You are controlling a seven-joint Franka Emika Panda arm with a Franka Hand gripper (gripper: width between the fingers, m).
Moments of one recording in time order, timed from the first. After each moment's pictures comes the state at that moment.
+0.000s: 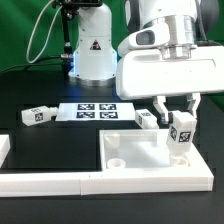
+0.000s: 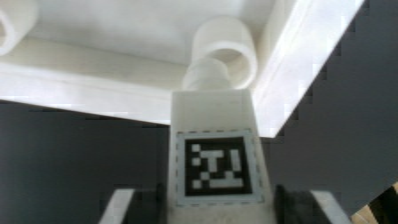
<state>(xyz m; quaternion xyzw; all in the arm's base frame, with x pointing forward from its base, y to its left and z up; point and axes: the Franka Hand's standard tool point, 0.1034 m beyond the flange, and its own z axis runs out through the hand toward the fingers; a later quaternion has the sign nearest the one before) 0.629 0.109 0.101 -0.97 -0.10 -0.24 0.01</state>
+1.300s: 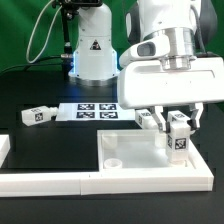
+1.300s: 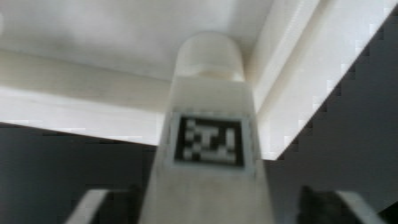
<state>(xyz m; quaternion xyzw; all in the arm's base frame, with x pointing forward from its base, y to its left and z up) 0.629 0.108 0.085 -0.96 -0.11 -0.26 0.01</state>
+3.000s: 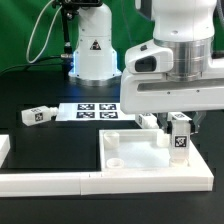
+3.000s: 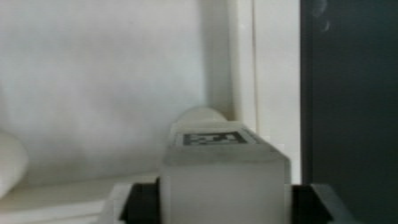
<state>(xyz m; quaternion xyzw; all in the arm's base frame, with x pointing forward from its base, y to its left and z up) 0.633 0.110 0.084 -0.99 0.10 0.03 0.04</state>
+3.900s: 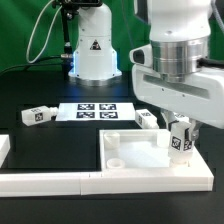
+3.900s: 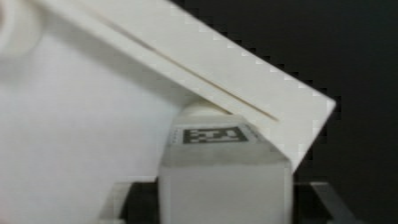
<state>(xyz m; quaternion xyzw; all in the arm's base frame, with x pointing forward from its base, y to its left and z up) 0.637 0.113 0.081 -0.82 0.57 0.01 0.07</state>
